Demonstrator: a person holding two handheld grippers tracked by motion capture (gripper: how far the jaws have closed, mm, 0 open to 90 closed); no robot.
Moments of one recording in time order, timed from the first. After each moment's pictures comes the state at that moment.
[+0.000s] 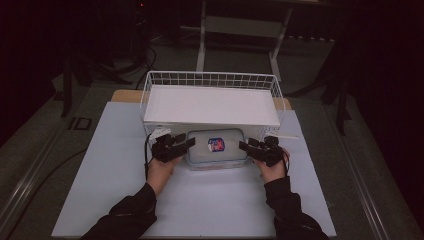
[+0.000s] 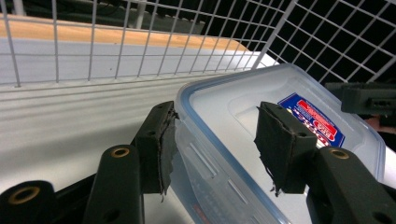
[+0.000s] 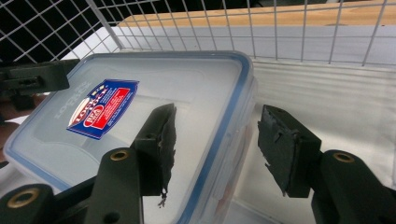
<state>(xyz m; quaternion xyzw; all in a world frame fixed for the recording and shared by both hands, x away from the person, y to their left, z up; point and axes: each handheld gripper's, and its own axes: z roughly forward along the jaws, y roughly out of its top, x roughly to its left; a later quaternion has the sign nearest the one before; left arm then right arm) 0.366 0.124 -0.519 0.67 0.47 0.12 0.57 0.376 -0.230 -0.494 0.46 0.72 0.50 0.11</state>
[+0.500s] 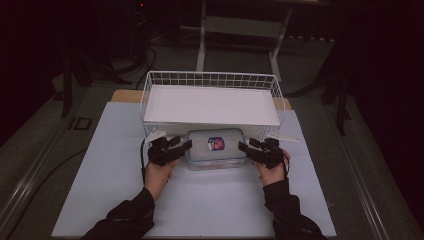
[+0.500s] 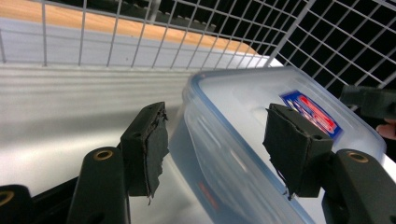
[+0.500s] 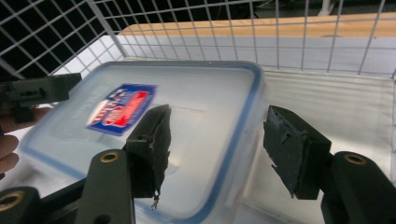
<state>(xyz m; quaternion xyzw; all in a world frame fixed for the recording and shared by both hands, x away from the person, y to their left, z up) 0.344 0.133 -0.517 0.65 0.49 0.12 0.56 0.360 -0.225 -0.485 0.46 0.71 0.51 0.13</state>
